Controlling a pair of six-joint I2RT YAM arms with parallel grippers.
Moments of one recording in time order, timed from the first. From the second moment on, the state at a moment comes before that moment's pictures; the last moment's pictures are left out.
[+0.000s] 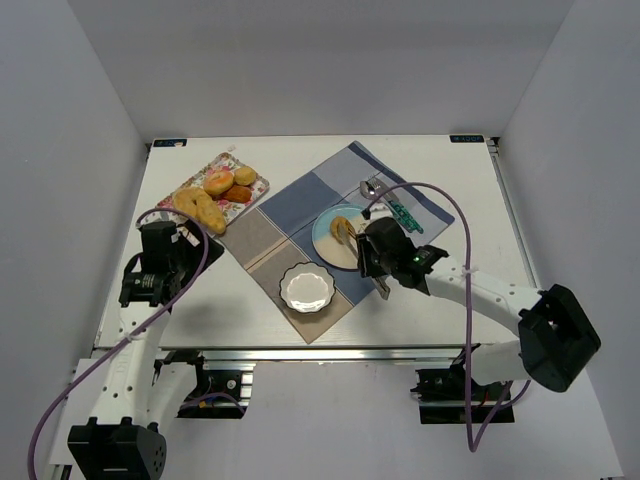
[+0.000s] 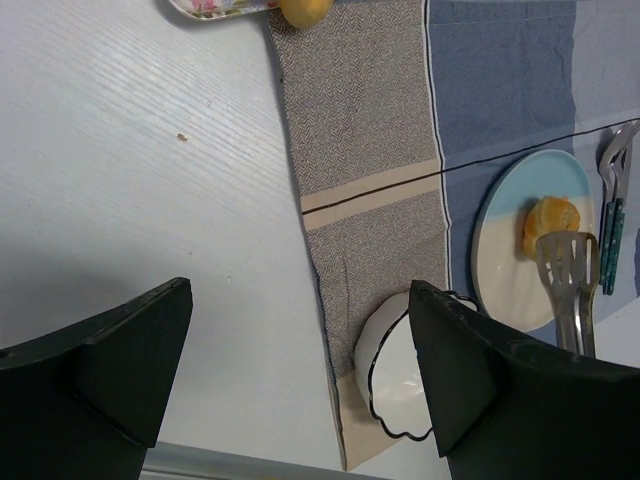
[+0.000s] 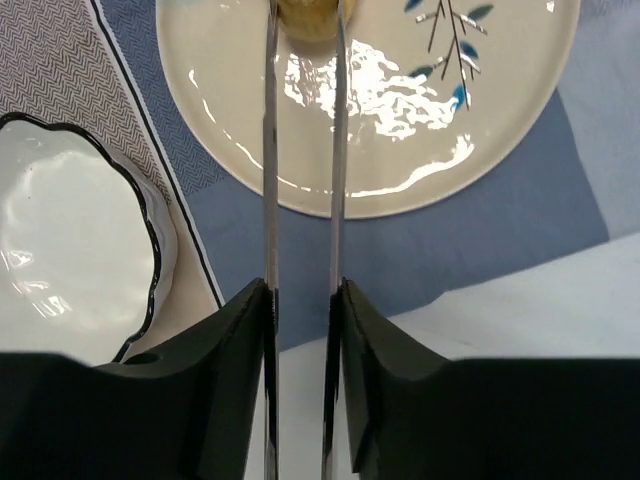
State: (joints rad) left arm 0.00 0.81 0.77 -0.69 -0.01 -0.67; right arm 0.77 1.35 0.83 -0.28 0.19 0.36
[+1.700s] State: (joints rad) left arm 0.00 0.83 0.91 -0.94 -0.16 -0.71; right arm 0.96 2.21 1.91 -0.27 -0.16 0.31
